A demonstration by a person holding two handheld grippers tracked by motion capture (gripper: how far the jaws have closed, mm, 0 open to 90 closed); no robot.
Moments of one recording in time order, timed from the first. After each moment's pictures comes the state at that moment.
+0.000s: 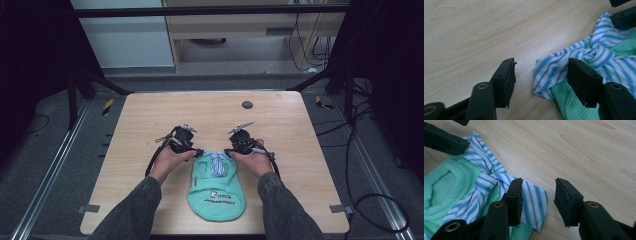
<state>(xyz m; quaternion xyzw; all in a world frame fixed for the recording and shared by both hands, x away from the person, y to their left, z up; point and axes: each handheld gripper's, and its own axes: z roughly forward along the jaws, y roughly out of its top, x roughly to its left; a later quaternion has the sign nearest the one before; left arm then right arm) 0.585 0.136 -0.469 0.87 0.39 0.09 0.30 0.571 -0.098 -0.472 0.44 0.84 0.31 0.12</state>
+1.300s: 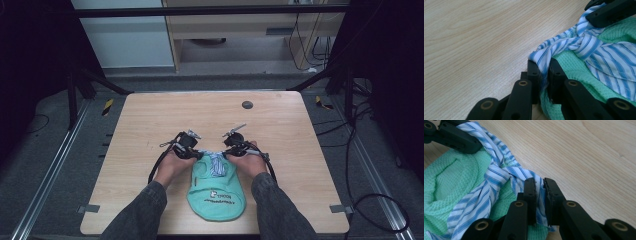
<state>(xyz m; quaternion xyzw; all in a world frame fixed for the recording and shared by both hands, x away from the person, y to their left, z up) 0.573 0.127 -0.482 0.88 0.37 0.08 0.30 0.571 -0.082 -0.481 0.42 0.86 0.28 0.09</state>
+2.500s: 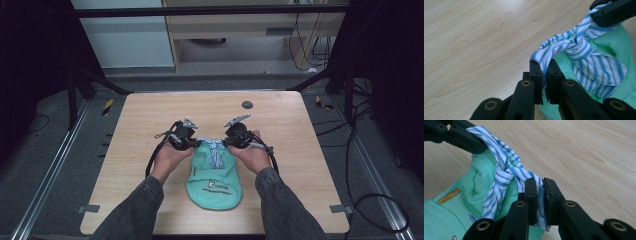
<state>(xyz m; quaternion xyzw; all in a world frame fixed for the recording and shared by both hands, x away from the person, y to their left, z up) 0.574 0.131 -0.434 0.87 0.35 0.13 0.33 0.566 -0.087 -0.431 0.40 0.85 0.33 0.15</state>
